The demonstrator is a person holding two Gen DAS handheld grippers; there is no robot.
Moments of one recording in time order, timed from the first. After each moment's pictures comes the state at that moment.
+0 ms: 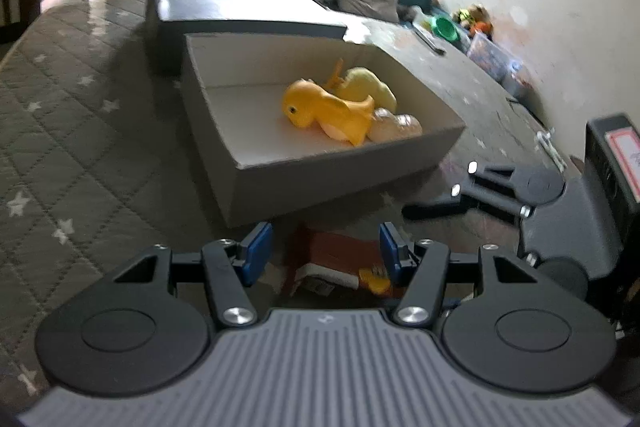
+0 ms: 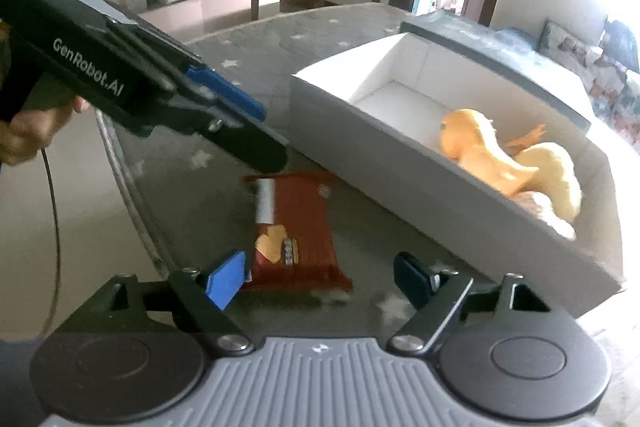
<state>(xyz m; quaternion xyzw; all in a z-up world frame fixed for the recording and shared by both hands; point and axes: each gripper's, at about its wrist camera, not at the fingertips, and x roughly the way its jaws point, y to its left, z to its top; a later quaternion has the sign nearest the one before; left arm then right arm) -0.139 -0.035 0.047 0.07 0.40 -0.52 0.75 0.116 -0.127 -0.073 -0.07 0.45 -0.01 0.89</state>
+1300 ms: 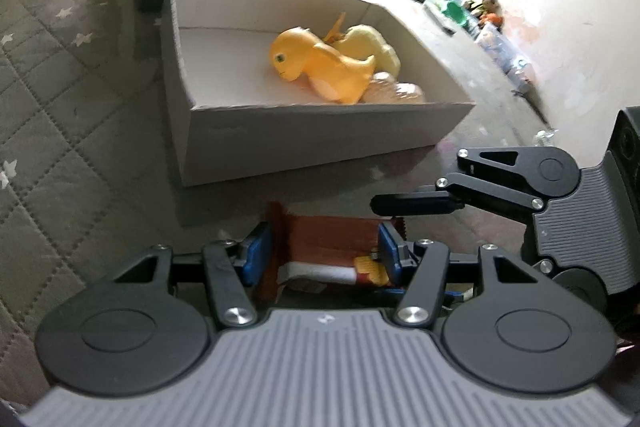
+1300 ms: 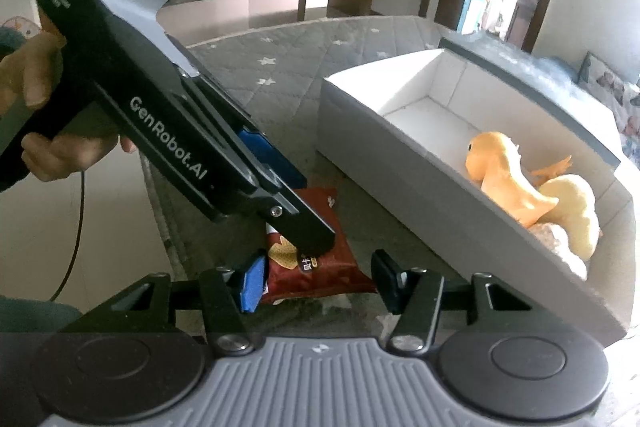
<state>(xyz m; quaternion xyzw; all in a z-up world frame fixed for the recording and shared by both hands) -0.142 -0.058 0.025 0.03 0.46 -0.51 0.73 0.118 -0.130 -0.071 -0.11 0.44 0.07 0.89</state>
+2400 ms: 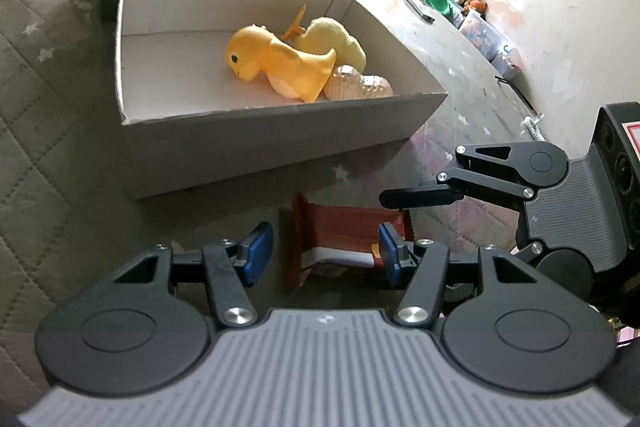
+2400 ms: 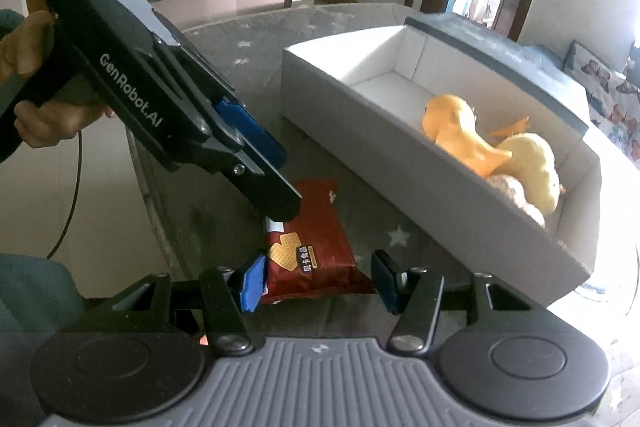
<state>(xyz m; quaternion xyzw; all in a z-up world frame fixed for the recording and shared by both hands) -0.156 -0.082 0.024 0.05 0.46 -0.53 0.71 0.083 -0.164 -0.073 -0.10 0.45 0.05 0.89</state>
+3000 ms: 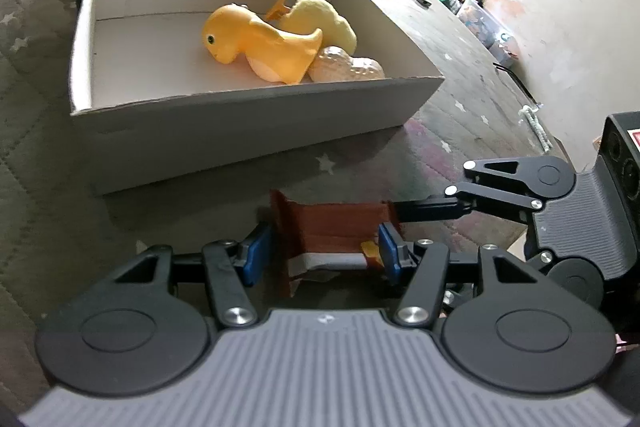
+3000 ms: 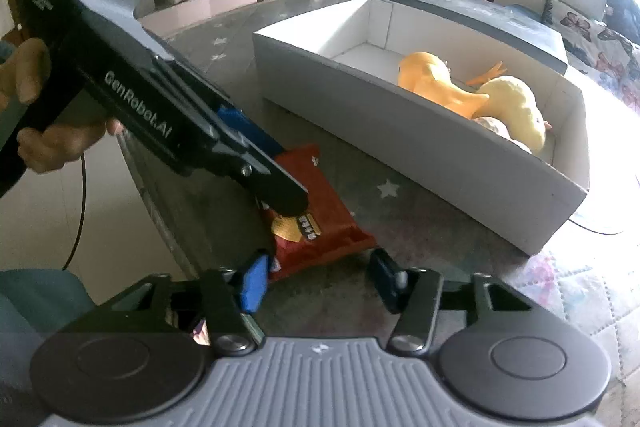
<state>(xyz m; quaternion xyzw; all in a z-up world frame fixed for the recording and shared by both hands) -0.163 -0.103 0.016 0.06 0.47 -0.53 0.70 0.067 -0.175 -0.077 -0.03 0.46 0.01 0.89</state>
